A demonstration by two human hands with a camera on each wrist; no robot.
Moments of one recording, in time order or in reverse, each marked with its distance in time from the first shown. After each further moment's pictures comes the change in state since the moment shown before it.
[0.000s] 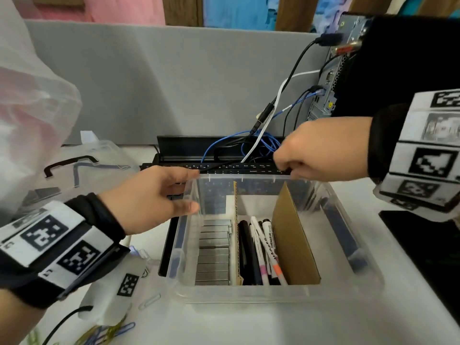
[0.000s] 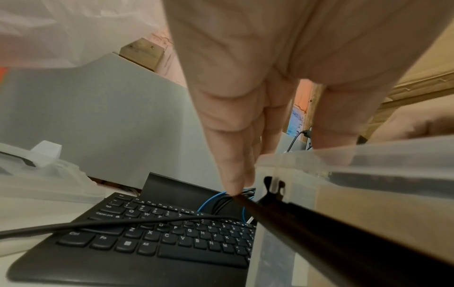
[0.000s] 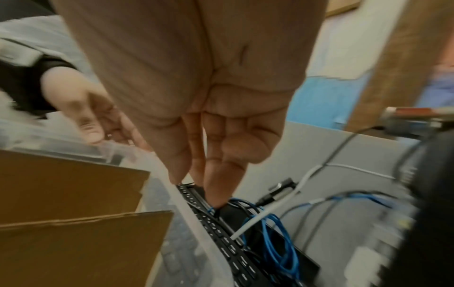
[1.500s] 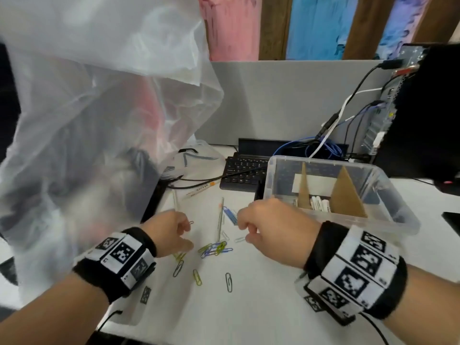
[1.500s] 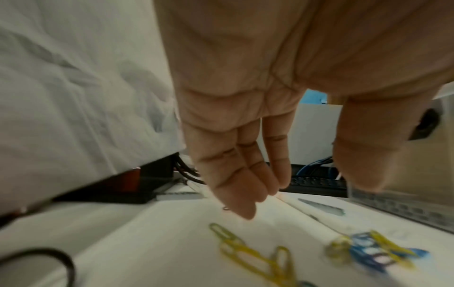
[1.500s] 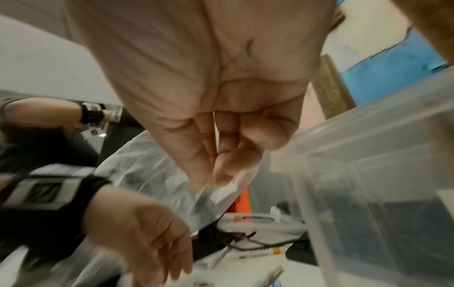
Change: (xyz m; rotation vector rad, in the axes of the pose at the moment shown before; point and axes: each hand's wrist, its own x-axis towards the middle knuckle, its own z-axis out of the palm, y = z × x) left_hand -0.158 -0.123 -0.019 0.571 0.149 -0.324; right_hand -0.022 -0.229 -0.006 0.621 0.334 -0.140
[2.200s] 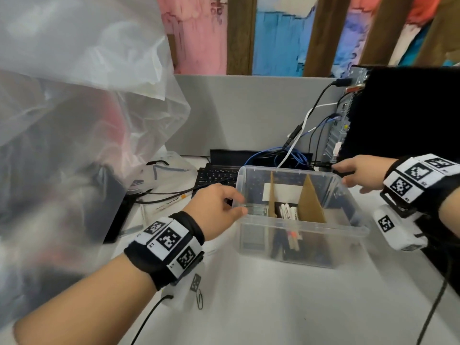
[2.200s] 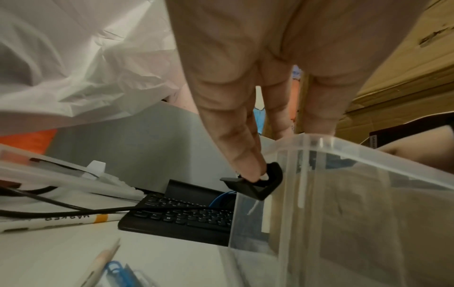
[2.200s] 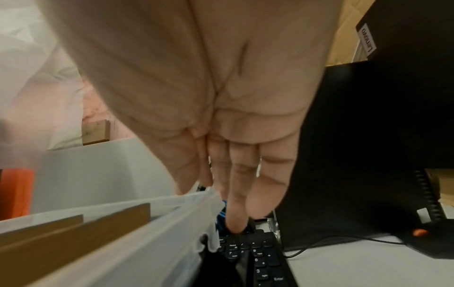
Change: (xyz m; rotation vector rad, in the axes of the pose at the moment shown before) left_hand 0.020 0.131 -0.013 -0.434 0.183 0.424; right_hand -0.046 0.208 -0.082 0.100 -0.064 0.798
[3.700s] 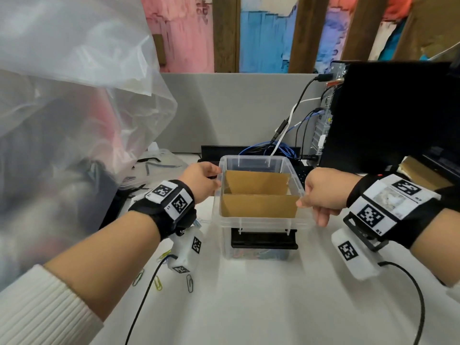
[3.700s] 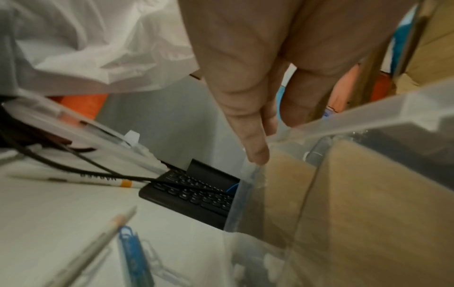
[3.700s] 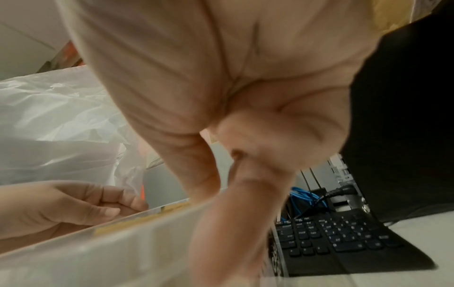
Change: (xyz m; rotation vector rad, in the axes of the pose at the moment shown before) left_hand 0.029 0.000 -0.003 -0.332 0.088 -0.225; right_hand -0.074 -0.045 0.033 0.161 -0.188 -0.035
